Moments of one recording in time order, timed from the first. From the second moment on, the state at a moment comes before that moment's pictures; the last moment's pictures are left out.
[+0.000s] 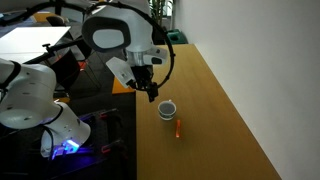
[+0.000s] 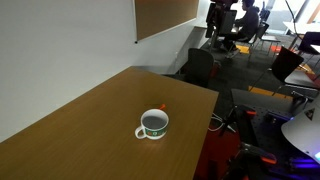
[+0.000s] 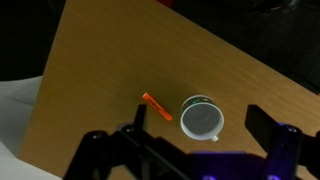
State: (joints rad) arm -0.02 -0.51 -0.15 -2.60 -0.16 2.14 -0.36
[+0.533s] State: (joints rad) arm -0.04 -0.31 -0.26 -2.60 -0.24 2.48 -0.68
